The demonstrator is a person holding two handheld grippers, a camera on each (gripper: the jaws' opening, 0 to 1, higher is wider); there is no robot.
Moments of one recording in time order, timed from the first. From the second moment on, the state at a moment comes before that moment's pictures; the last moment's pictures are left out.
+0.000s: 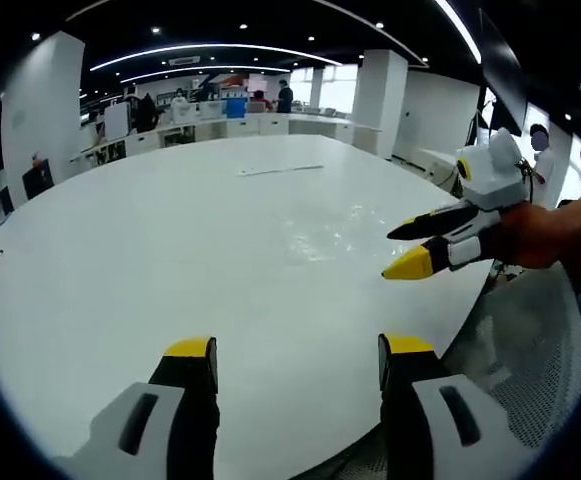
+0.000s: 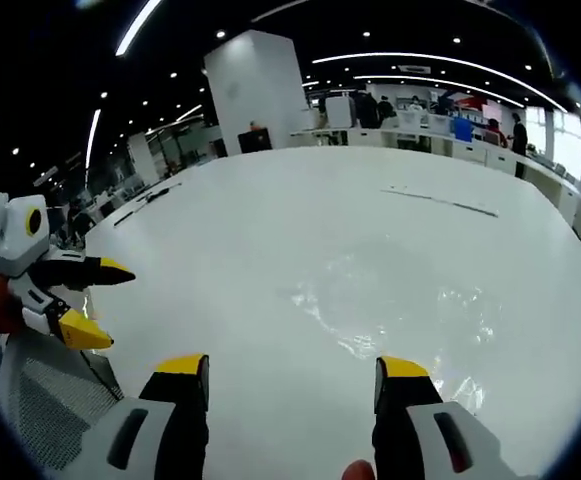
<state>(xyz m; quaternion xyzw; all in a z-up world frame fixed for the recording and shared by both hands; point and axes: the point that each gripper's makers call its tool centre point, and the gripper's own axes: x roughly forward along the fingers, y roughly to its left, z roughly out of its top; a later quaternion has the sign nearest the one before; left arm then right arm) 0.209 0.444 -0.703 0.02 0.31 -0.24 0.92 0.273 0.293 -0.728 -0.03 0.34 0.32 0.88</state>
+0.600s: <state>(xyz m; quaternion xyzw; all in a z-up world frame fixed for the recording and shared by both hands) 0.206 0.438 -0.705 0.02 0.32 -0.25 0.91 0.351 0.336 -0.746 -0.10 0.34 0.33 0.88</state>
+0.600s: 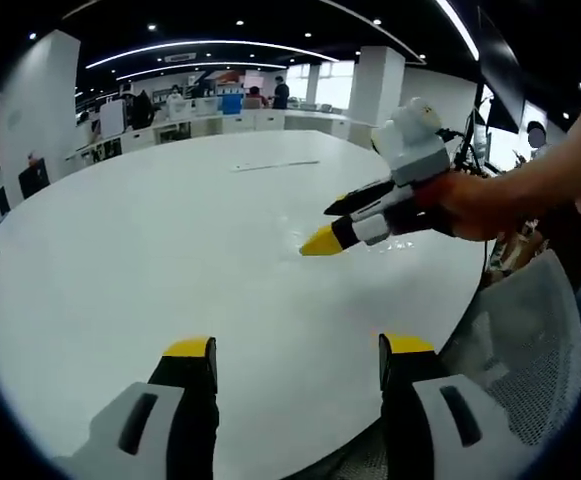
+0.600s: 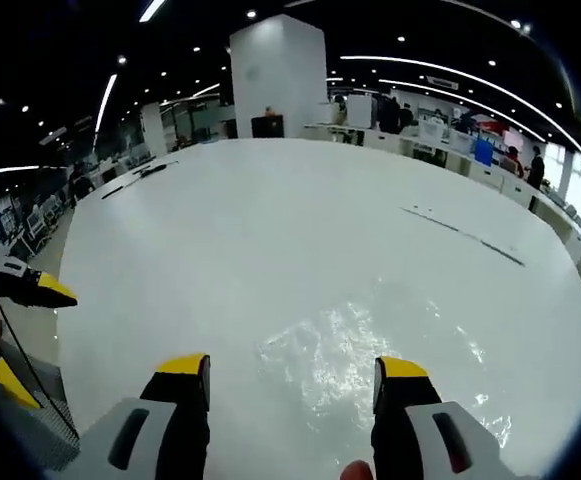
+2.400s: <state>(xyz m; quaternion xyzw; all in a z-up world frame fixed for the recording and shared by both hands) 0.200 0.435 -0.717 0.01 0.35 -0.26 0.90 0.384 0.324 -0.777 -0.09 0.36 0.29 0.88</state>
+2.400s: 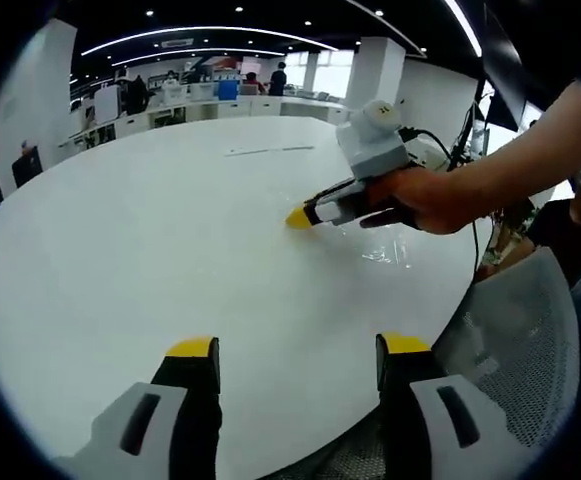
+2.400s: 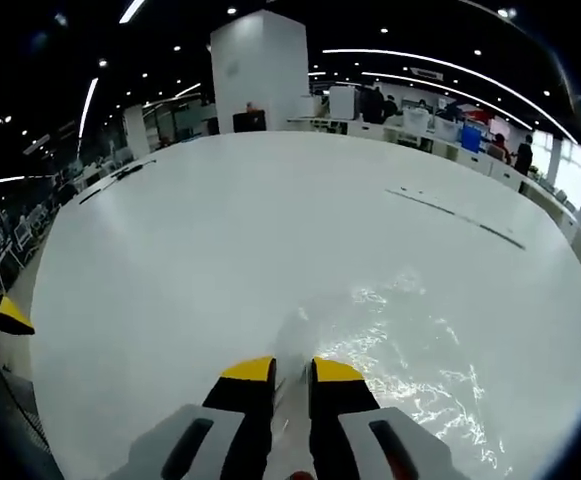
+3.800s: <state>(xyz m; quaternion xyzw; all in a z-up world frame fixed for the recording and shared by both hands) 0.209 0.445 -0.707 -0.07 0.35 -0.23 0.90 0.301 0.312 -0.710 -0.16 0.28 0.36 0.88</state>
